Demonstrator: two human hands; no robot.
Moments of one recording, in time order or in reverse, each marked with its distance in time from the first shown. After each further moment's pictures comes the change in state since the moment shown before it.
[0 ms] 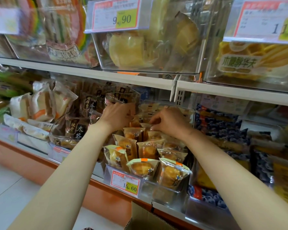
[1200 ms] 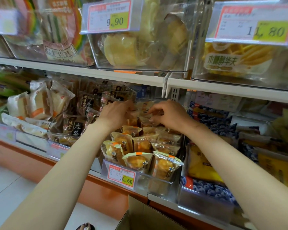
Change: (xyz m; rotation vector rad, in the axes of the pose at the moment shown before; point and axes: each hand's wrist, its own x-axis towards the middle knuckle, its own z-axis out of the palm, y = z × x) left_hand -0.013 0.020 -0.007 -0.010 0.033 -0.003; right_hand -0.014 0.006 -0.018 0.132 0.070 -0.035
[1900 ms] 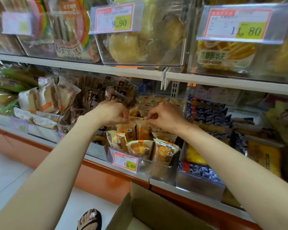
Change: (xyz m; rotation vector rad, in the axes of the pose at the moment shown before) left_hand -0.029 -0.003 -0.036 0.194 -0.297 0.094; right_hand -0.028 -0.022 0.009 -0.160 0.012 -0.083
